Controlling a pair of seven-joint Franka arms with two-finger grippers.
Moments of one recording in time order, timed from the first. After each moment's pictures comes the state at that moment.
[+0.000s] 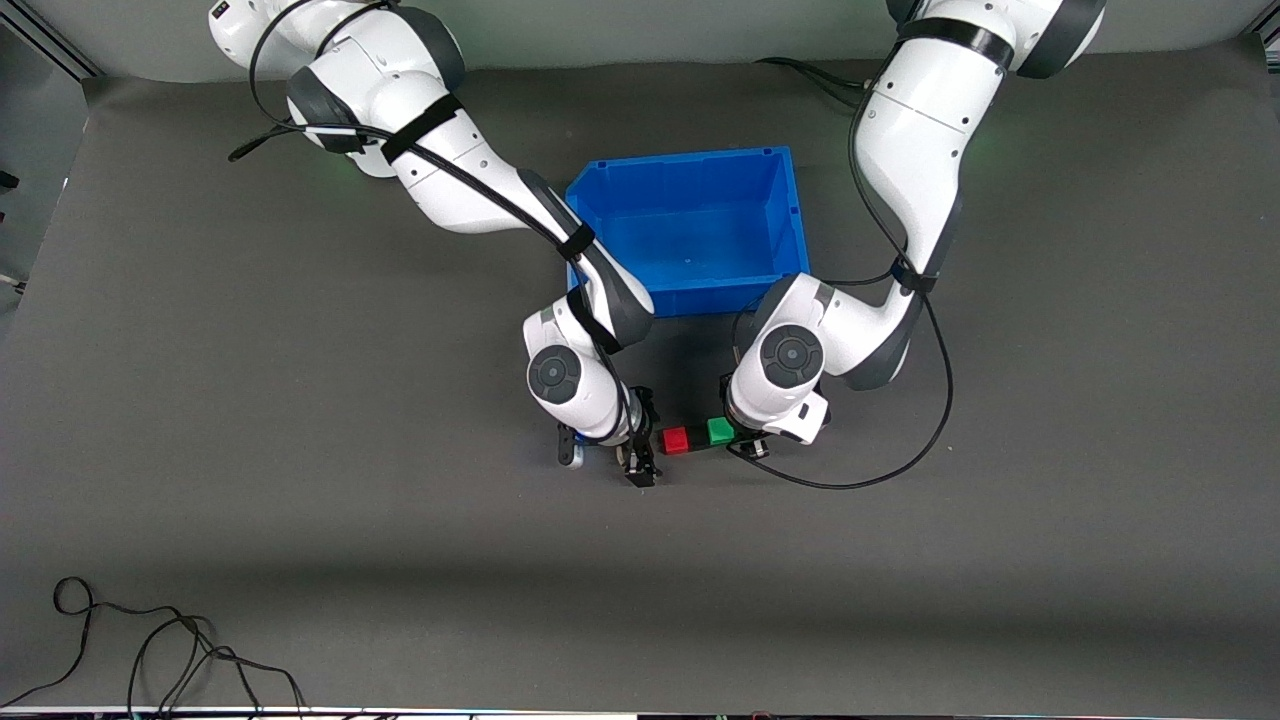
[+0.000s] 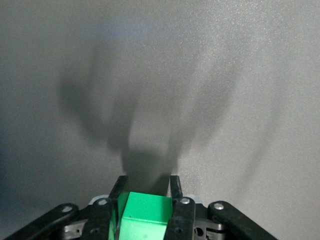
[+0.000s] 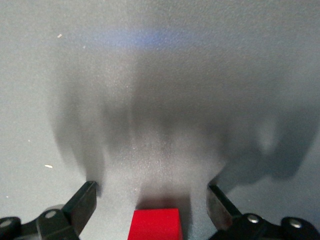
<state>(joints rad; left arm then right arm) -0.53 0.75 -0.05 -1.59 -0.09 2.39 -2.39 0.70 1.05 -0.07 -1.22 0.43 2.47 1.93</state>
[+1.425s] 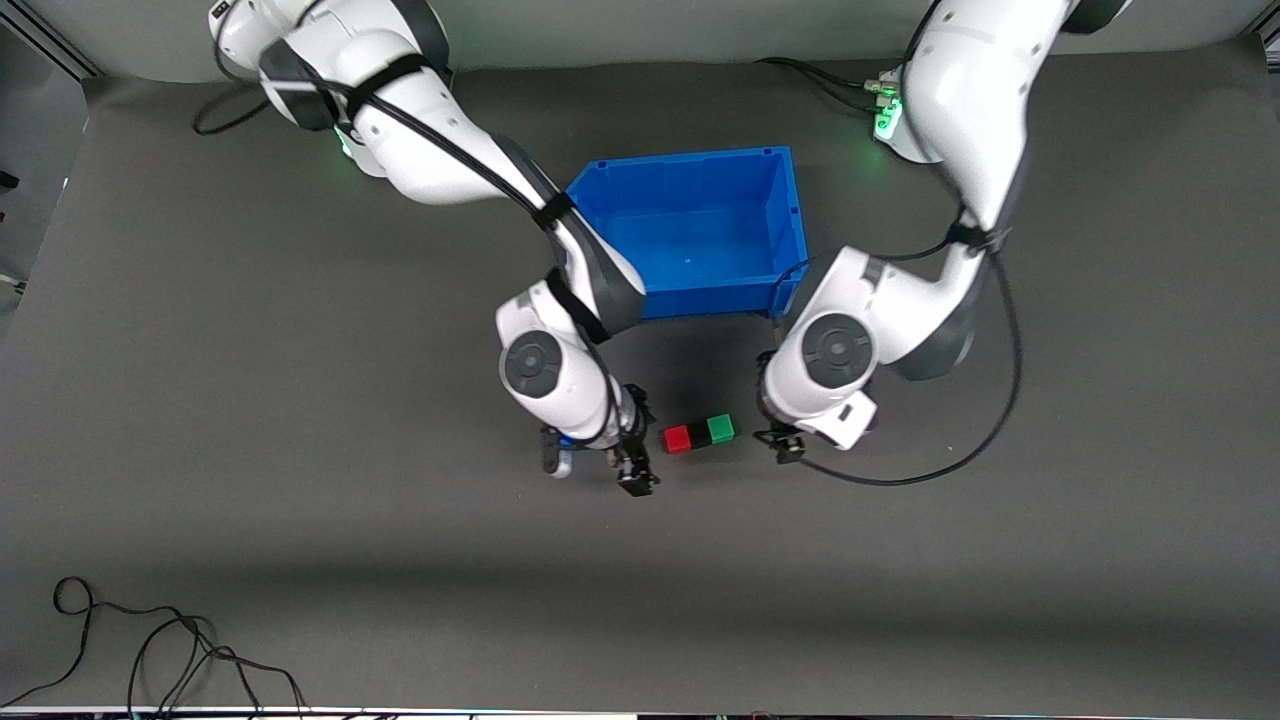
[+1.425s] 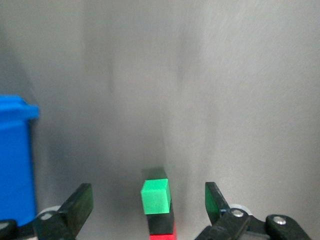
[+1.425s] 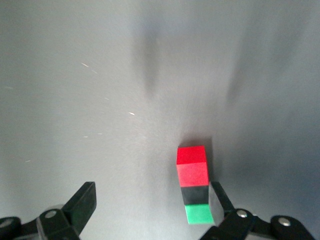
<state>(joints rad) -0.45 0.55 -0.03 -1.54 -0.07 2.02 -2.11 0.68 0.88 -0.13 -1.14 0.38 2.20 1.89</state>
